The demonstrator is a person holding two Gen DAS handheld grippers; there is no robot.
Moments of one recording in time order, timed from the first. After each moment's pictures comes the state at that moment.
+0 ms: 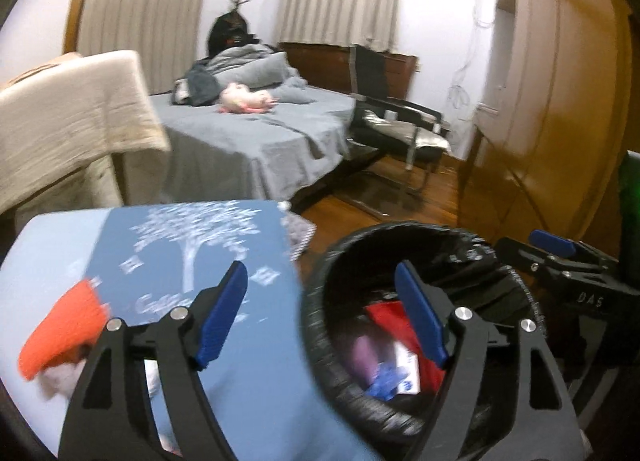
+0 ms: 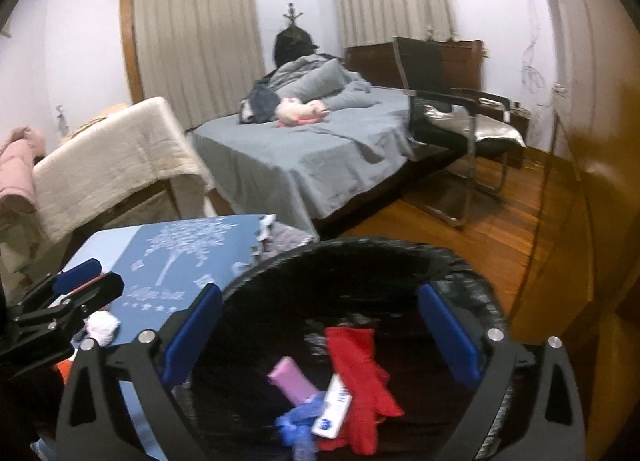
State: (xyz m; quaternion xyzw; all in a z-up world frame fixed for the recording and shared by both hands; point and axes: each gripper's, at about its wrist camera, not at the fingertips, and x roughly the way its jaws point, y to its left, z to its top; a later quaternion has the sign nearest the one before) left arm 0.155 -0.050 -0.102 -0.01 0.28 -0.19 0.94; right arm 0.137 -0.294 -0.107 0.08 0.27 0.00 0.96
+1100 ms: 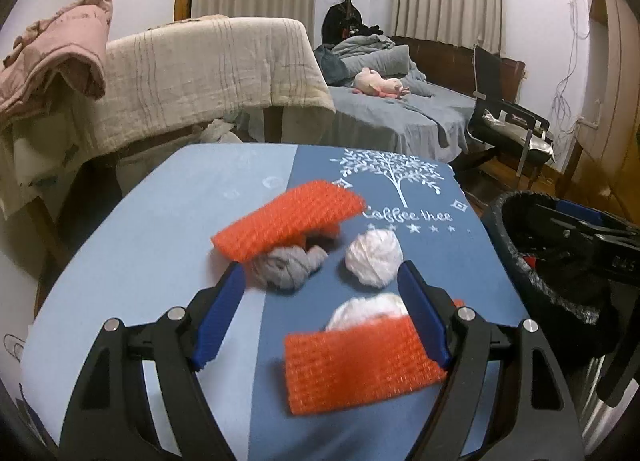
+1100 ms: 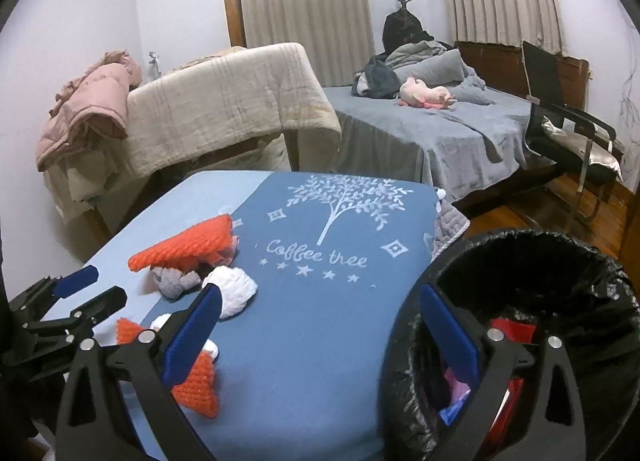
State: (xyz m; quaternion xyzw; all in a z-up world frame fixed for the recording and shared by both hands) left arm 0.075 0.125 -0.134 -0.03 0.30 0.00 0.95; right arm 0.139 -0.124 -0.132 0.03 0.29 0.16 0.94
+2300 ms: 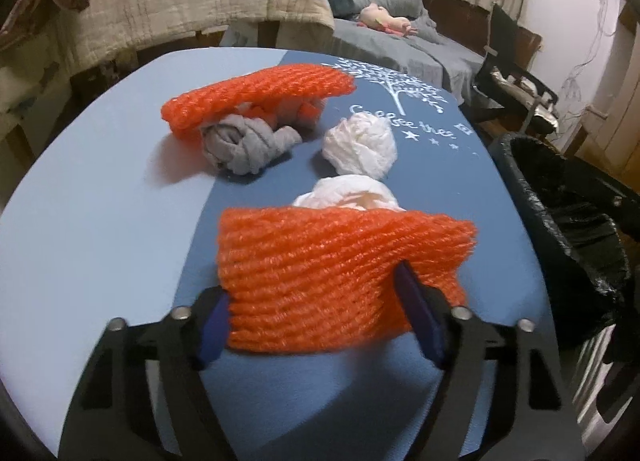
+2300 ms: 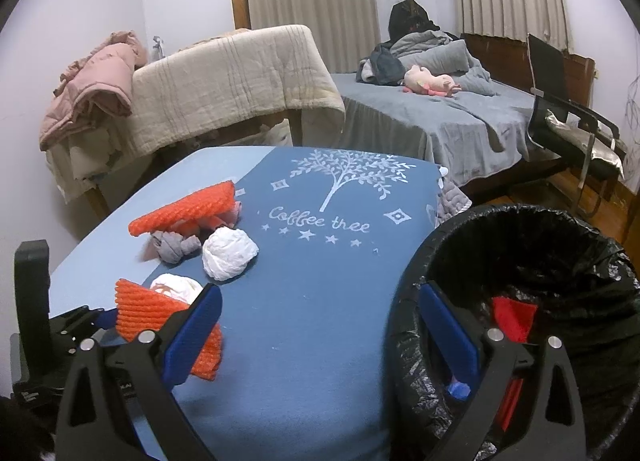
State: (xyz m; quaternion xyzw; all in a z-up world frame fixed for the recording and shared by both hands) left arm 0.086 0.108 -0.201 -0.08 0.42 -0.02 0.91; right arm 0.125 -0.124 -0.151 0.01 0.31 0.17 0.93
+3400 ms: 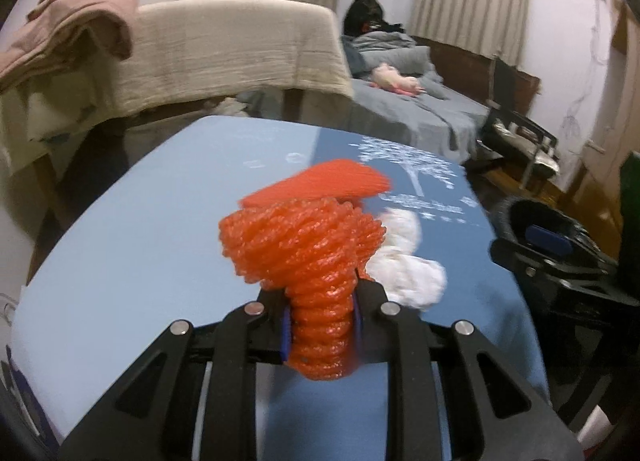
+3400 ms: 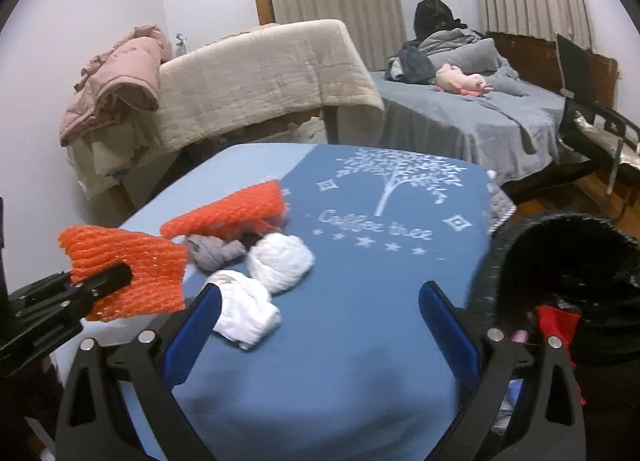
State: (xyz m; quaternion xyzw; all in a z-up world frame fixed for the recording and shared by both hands) left arm 0.057 0.159 -0.143 -0.08 0.32 0.02 0.94; right arm 0.134 -0.071 -0.159 0.02 0.31 0.23 0.92
